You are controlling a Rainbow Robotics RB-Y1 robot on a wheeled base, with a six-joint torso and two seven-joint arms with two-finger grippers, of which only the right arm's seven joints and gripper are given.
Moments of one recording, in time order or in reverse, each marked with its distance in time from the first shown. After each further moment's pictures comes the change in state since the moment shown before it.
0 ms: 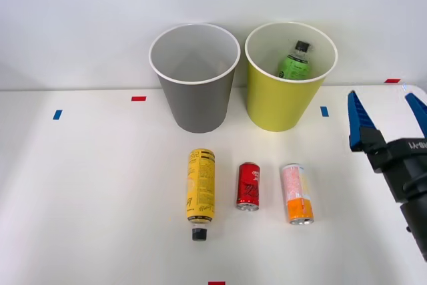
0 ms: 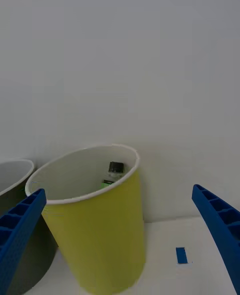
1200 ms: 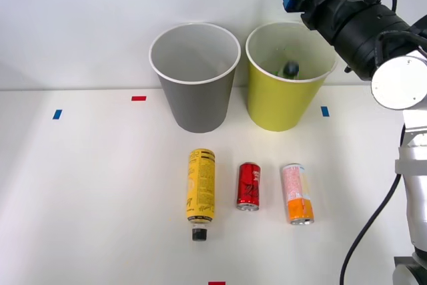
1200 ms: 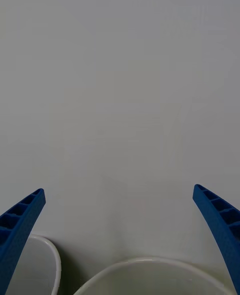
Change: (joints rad) arm -1.023 0.052 -0.136 0.576 0.042 0.509 -0.066
